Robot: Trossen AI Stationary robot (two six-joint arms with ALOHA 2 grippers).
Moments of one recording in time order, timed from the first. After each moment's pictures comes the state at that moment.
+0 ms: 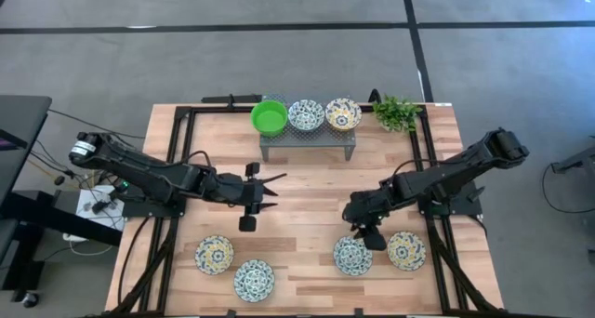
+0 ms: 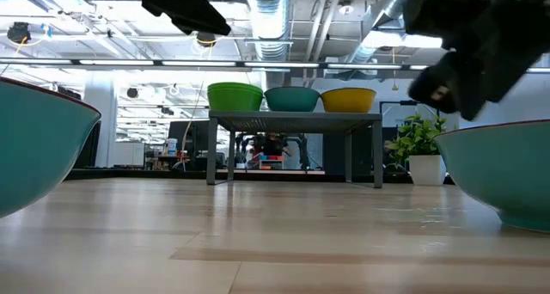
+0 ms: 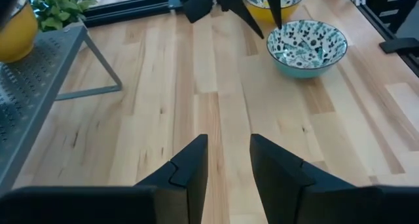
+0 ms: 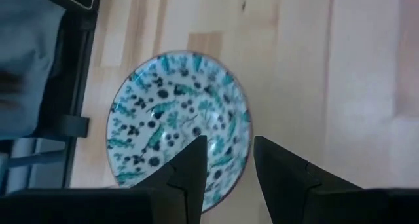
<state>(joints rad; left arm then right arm) -0.28 1.23 0.83 -0.16 -0.27 0.07 0.32 1.35 0.77 -0.41 -0.24 0.32</state>
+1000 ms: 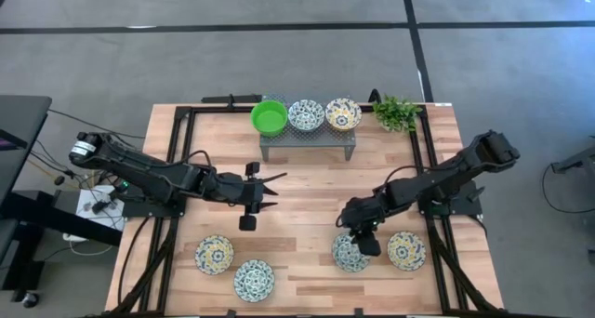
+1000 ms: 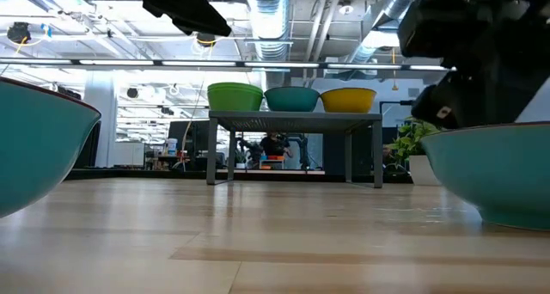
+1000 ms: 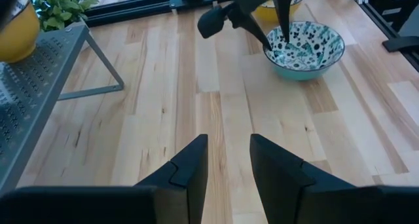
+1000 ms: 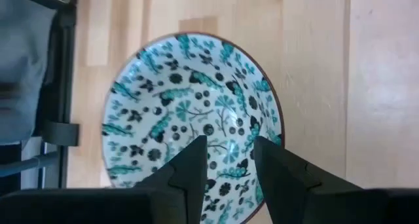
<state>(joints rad) -0.28 1.23 0.83 -0.16 -0.27 0.07 0.34 1.45 0.76 -0.35 -0.24 0.41</state>
